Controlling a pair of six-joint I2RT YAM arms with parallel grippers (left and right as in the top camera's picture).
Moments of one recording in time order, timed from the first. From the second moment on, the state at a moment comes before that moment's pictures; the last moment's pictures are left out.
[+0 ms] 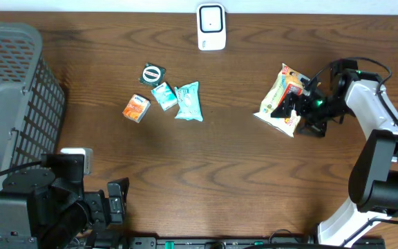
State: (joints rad) left arm -0.09 0.73 1.40 -1.56 0.14 -0.15; right arm -0.14 1.90 1.33 -1.10 -0.60 0.14
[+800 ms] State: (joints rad) left arm -0.09 0.73 1.40 -1.56 0.14 -0.15; right arm 0.07 1.90 1.10 -0.71 -0.40 0.59
